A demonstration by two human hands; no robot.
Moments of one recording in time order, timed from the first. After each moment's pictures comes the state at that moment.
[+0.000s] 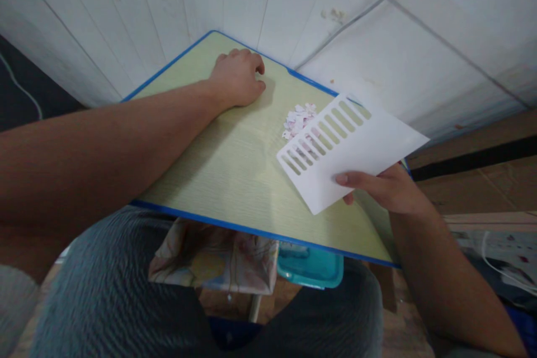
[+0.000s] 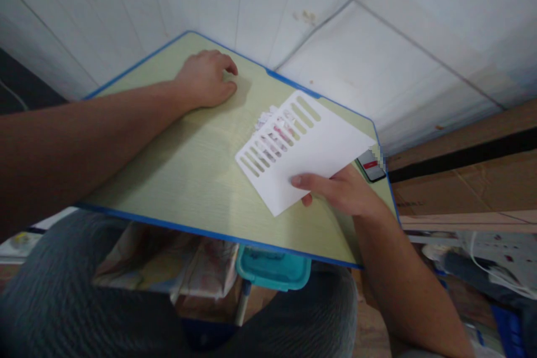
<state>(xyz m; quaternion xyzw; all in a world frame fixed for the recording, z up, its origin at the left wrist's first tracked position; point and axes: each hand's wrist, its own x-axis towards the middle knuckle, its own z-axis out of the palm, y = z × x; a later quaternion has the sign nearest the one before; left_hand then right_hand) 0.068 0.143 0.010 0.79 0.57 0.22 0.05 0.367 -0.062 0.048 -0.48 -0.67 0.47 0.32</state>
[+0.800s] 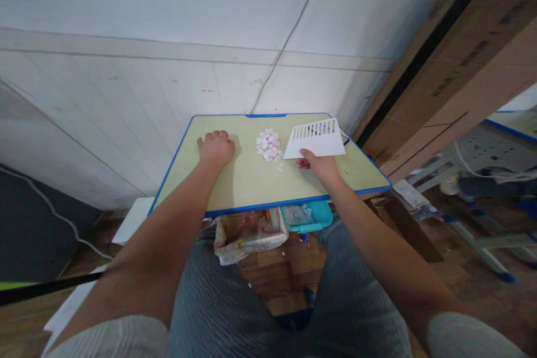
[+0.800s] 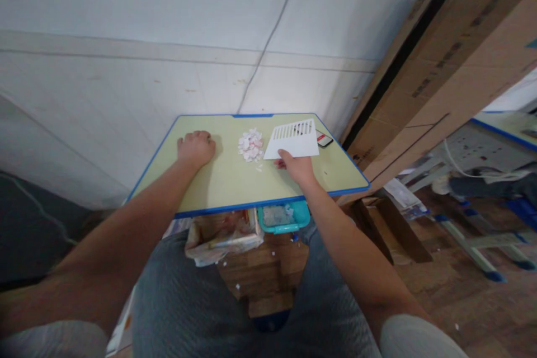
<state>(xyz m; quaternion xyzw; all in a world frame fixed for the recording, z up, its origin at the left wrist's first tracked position) 0.052 0.090 0.000 0.79 0.59 0.14 -0.03 0.324 -0.079 -0.019 -0.64 -0.36 0.30 0.61</state>
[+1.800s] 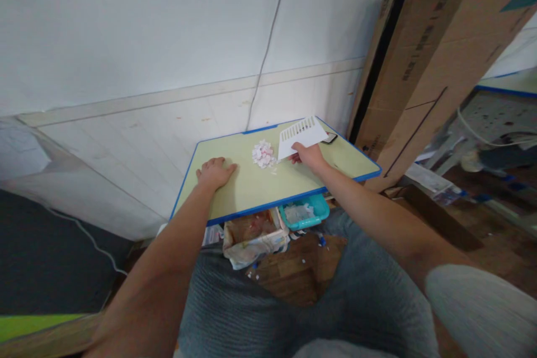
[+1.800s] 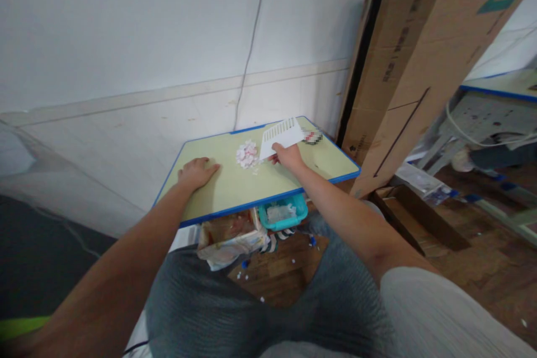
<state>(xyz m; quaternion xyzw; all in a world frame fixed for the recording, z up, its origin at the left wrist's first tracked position) 0.024 0.072 0.009 0.78 0.62 0.05 0.02 0.330 -0.055 0.003 -0.60 -0.36 0.33 0.63</state>
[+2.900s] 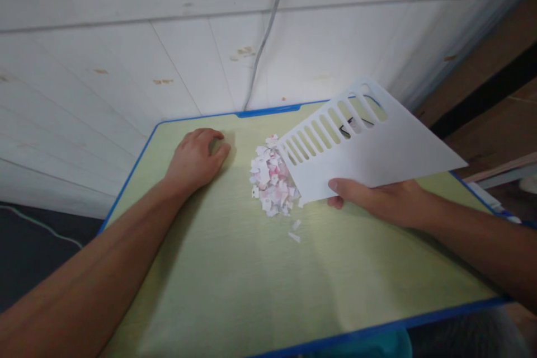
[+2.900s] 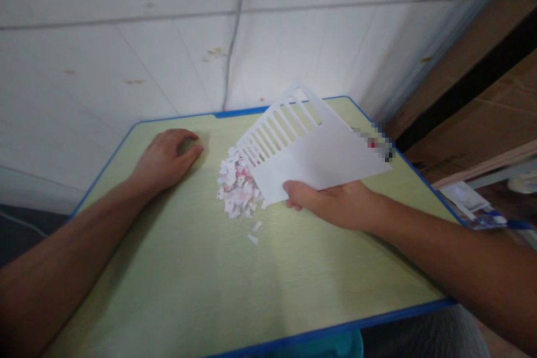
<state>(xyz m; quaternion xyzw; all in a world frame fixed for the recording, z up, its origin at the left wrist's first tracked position) 0.045 0.183 -0.018 0.86 0.46 0.21 0.02 0.378 -0.055 0.014 -0.58 -0.67 0.24 0.38</state>
